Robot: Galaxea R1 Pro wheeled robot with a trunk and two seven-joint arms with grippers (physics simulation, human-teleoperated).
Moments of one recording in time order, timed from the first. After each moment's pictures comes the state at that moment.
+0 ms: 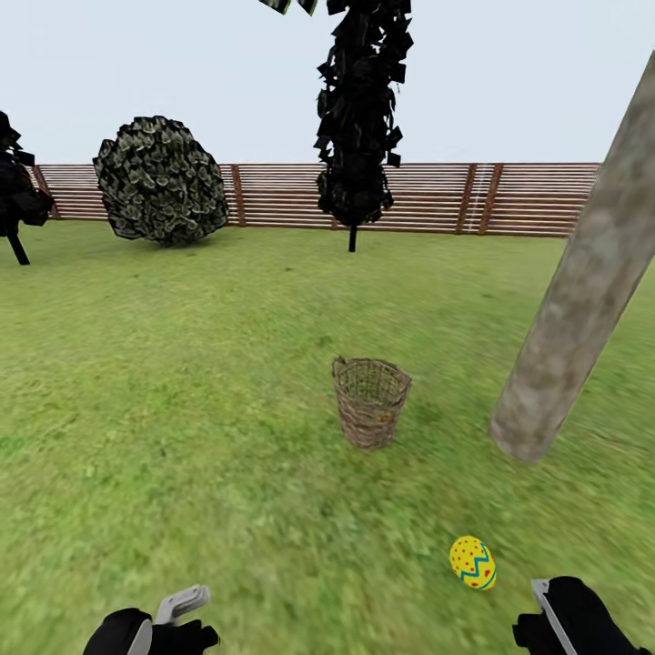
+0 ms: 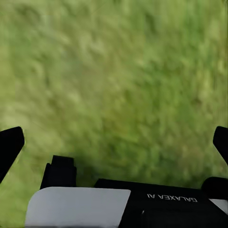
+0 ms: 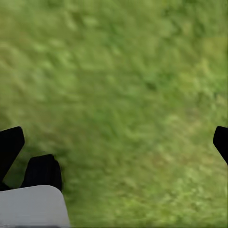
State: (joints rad) left arm -0.19 0.05 0.15 -0.97 0.21 0.85 -0.06; right arm -0.28 -0.22 -0.12 -0.92 0.08 0.95 0.06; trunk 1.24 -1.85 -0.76
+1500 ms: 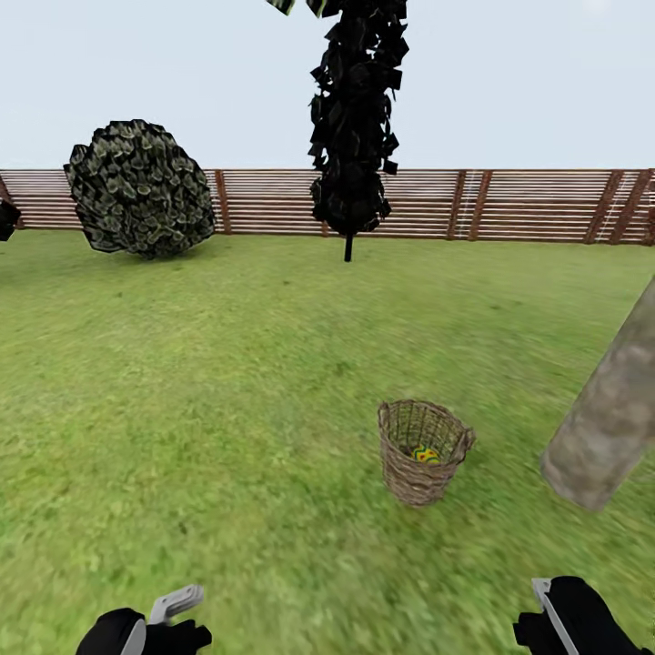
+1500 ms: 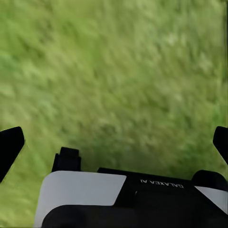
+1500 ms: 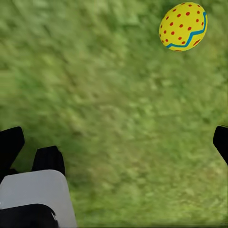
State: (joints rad) left arm -0.19 0.06 0.17 -0.97 0.21 0.85 -0.06; right arm -0.28 -0.22 -0.12 -0.93 0.08 0.95 0.06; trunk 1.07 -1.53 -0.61
